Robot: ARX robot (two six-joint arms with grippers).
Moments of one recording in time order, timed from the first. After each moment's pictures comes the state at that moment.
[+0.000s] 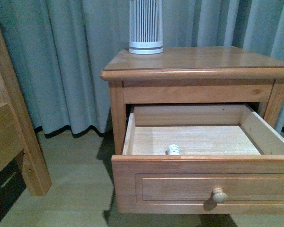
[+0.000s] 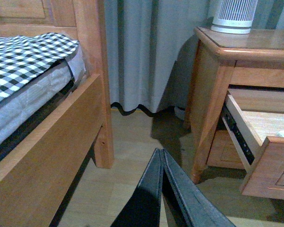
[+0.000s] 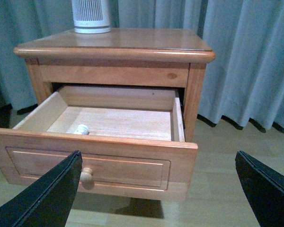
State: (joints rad) left arm 0.00 0.01 0.01 0.00 0.00 -0.01; right arm 0.00 0.00 0.02 0.00 -0.01 0.00
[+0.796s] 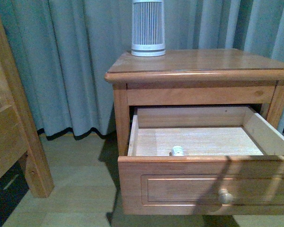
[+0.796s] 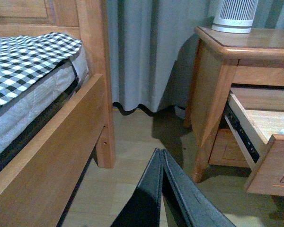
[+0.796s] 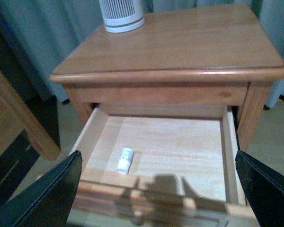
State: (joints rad) left arm 0.00 0.01 0.01 0.00 0.00 -0.01; right arm -0.01 1.02 0.72 0.09 -0.19 0.11
